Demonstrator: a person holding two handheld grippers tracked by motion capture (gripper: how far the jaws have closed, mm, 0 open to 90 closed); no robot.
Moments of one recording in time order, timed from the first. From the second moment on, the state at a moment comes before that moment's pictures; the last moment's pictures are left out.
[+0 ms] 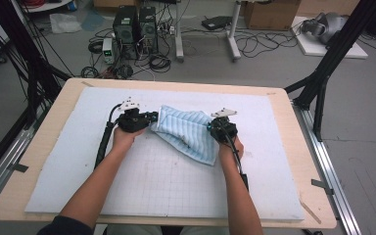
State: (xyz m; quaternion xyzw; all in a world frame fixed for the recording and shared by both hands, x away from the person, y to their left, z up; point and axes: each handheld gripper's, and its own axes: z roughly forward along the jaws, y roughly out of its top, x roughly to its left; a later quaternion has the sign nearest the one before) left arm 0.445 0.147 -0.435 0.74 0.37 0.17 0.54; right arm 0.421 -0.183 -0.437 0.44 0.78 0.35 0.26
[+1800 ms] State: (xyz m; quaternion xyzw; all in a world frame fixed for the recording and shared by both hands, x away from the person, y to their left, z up) left arm 0.421 0.128 -0.430 0.77 0.30 0.12 0.55; right arm 0.351 -0.139 -0.450 0.29 0.86 0.40 0.13
